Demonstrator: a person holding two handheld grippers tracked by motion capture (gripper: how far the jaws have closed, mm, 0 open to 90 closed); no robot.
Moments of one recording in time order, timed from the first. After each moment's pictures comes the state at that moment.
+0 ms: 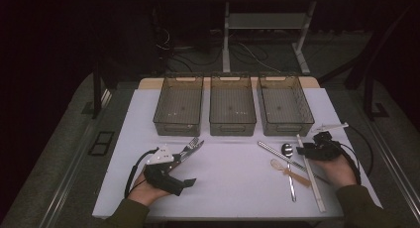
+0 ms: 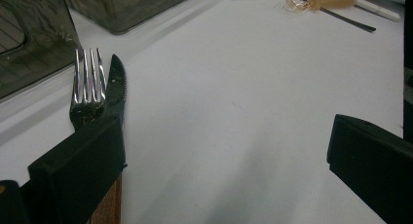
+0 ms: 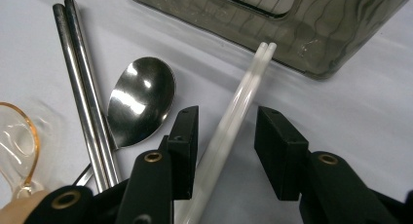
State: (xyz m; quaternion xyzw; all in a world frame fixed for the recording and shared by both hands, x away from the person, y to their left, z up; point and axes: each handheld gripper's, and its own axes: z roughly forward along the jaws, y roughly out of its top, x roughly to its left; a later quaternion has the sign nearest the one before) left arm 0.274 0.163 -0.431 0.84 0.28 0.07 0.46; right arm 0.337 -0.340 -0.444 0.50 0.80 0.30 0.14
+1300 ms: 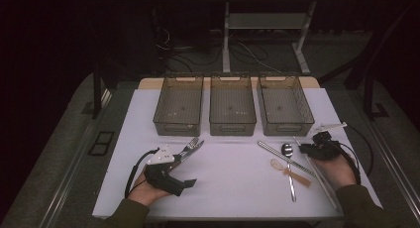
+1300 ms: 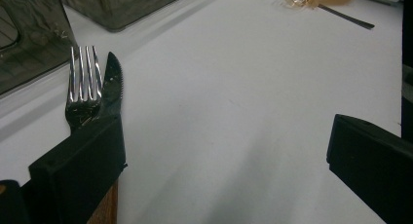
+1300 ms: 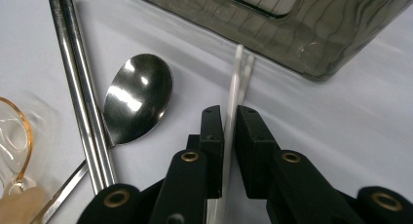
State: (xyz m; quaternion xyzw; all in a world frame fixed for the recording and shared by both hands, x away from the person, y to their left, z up) left arm 0.273 0.161 -0.431 0.84 0.27 0.06 0.46; right arm 0.339 -0.340 -0.444 0.49 0.81 0.29 0.14
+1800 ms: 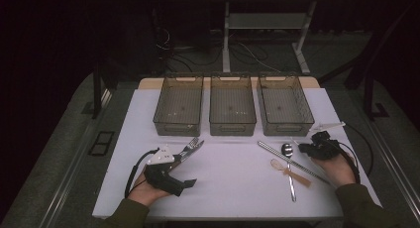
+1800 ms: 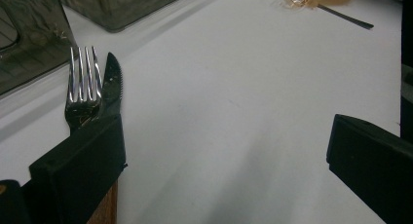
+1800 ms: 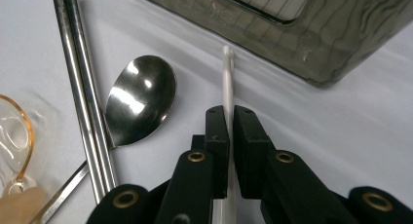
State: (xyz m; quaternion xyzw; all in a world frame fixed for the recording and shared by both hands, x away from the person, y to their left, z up) left arm 0.273 0.161 -0.431 0.84 0.27 0.06 0.46; right arm 0.340 -0.338 -0.443 0.47 0.82 0.29 0.15
